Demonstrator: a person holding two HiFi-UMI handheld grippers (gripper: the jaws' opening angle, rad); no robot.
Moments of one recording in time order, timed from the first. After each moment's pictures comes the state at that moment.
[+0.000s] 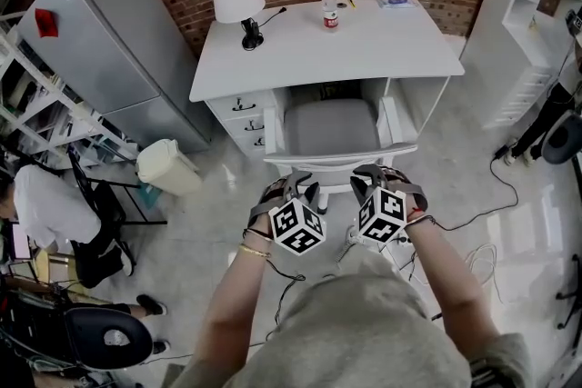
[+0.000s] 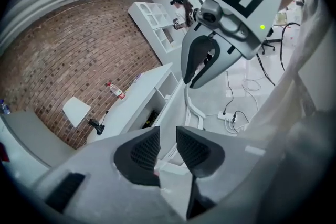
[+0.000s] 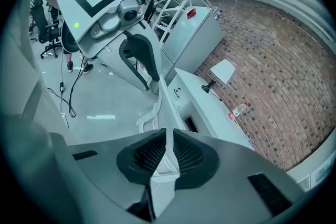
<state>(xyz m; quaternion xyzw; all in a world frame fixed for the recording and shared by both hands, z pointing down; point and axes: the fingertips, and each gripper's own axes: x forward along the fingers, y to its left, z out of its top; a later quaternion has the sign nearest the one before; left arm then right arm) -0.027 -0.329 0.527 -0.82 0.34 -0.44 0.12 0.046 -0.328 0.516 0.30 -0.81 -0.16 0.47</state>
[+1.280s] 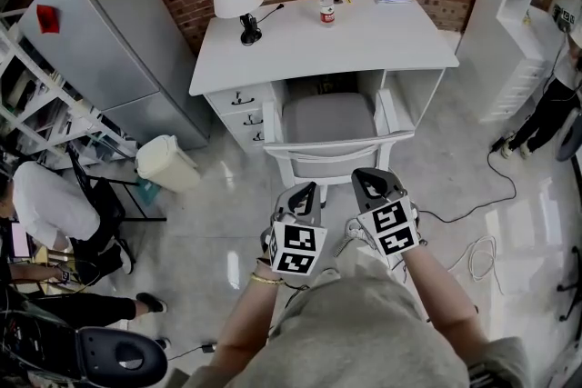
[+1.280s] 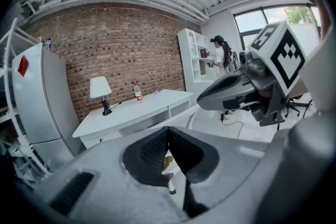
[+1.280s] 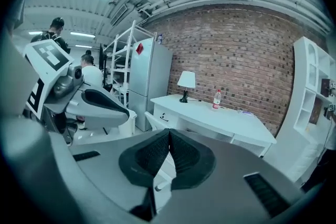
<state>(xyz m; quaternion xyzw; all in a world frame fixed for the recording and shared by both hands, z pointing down) -0.033 -0.264 0.477 -0.85 0.47 -0.22 -0.03 0.047 -0.278 0.453 0.47 -0.86 0.02 0.22</state>
